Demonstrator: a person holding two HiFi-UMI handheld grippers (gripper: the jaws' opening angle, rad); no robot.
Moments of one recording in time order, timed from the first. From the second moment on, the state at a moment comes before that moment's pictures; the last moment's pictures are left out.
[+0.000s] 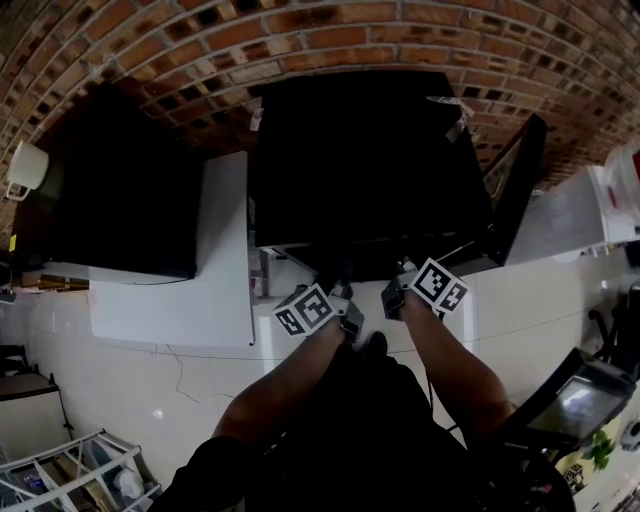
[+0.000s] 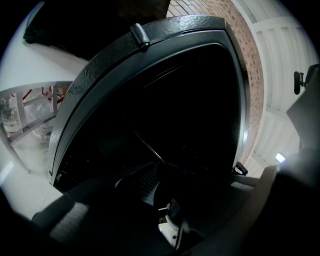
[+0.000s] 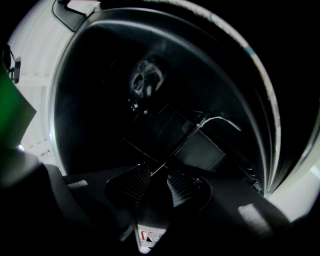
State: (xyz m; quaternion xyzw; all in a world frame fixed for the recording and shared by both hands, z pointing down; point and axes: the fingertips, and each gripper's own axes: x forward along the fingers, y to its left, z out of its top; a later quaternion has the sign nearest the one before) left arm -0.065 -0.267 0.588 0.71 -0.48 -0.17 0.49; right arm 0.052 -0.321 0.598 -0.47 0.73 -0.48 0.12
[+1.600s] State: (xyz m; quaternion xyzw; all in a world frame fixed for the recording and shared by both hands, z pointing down) left arm -0.091 -0.141 0.449 0.85 -0.48 -0.05 0.20; right arm 0.084 -0.162 0.450 -0.43 0.87 -0.23 0.04
